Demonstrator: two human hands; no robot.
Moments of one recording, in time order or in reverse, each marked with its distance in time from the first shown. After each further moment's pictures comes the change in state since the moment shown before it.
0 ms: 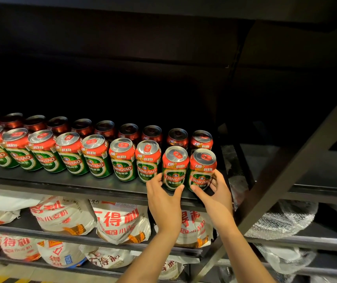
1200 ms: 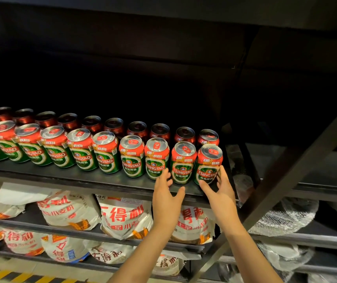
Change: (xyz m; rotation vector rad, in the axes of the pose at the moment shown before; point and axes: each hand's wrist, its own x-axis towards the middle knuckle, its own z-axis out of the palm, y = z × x) left_hand 0.008 -0.007 -0.029 -0.145 -0.336 -0.048; right_hand -0.006 -0.005 0.007 -0.087 0.033 0.057
